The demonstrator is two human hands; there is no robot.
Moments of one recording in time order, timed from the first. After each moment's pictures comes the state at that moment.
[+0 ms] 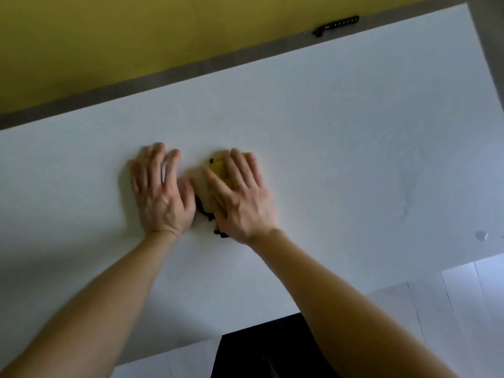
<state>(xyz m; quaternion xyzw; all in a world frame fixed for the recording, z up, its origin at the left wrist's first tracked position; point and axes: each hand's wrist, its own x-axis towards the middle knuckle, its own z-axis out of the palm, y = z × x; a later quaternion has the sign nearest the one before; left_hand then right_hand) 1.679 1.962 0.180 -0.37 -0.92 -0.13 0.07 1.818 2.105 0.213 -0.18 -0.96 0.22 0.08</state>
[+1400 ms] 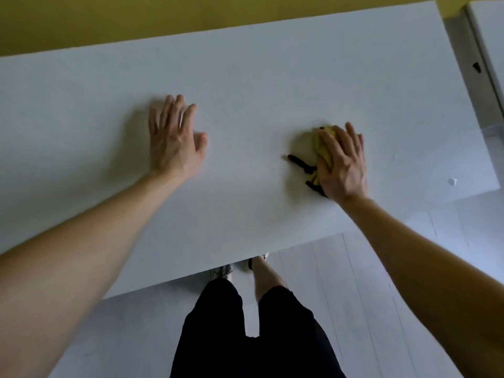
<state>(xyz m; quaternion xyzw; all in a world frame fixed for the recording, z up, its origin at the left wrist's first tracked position) 1.695 1.936 0.209 -0.39 -0.91 -0.12 -0.01 1.986 2.170 0.205 -0.35 -0.92 0.13 0.10</state>
